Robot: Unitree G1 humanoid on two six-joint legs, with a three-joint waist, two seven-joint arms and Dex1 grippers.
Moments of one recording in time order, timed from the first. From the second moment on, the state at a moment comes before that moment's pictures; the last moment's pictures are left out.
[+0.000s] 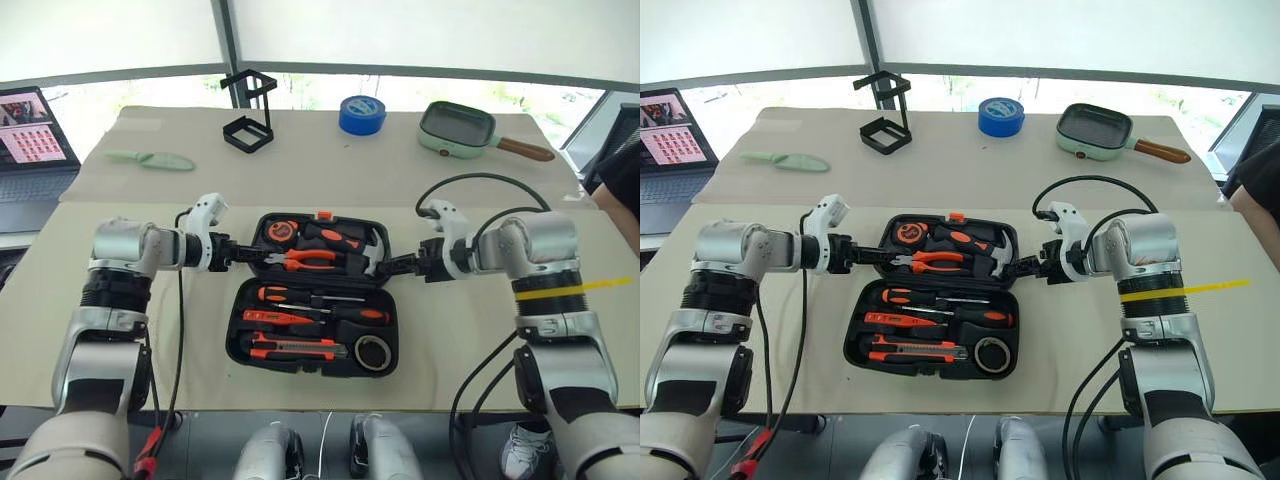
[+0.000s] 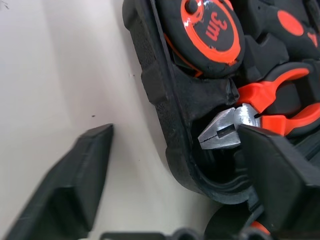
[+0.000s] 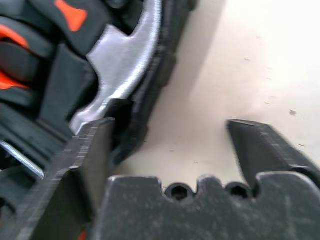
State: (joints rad) left arm -0.89 0.60 -0.04 0.52 -0.40 1.14 -0.81; right arm -0.91 -0.51 -0.01 0.32 0.37 1.47 0.59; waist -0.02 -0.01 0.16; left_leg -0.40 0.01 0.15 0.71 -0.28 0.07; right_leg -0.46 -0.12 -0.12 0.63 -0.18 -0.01
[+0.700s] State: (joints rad) left arm -0.61 0.48 0.20 0.39 -0.45 0.68 -0.85; right arm -0.63 -0.49 -0.01 0.11 0.32 0.82 0.66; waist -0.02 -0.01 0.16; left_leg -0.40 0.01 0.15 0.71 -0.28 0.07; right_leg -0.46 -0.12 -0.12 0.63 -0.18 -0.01
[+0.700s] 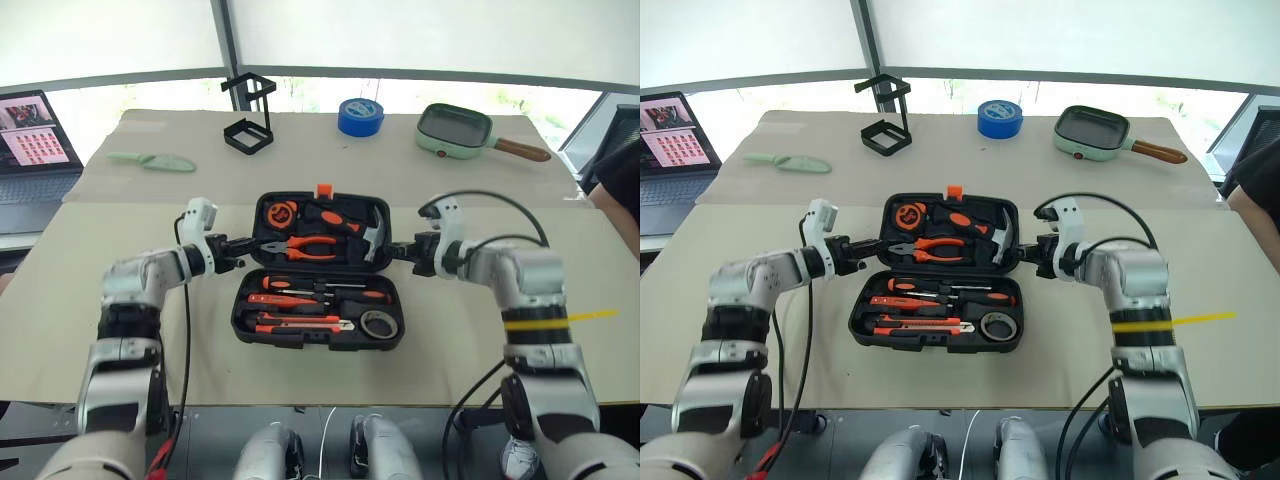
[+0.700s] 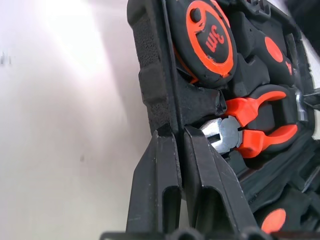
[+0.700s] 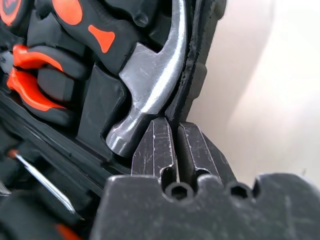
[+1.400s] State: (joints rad) left arm 0.10 0.61 0.23 0.24 -0.27 -0.48 -1.08; right arm -0.11 -0.78 0.12 0.38 -0.41 -0.97 0.29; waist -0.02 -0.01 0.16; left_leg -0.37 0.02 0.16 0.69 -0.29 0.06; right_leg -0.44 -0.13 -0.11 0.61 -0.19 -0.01
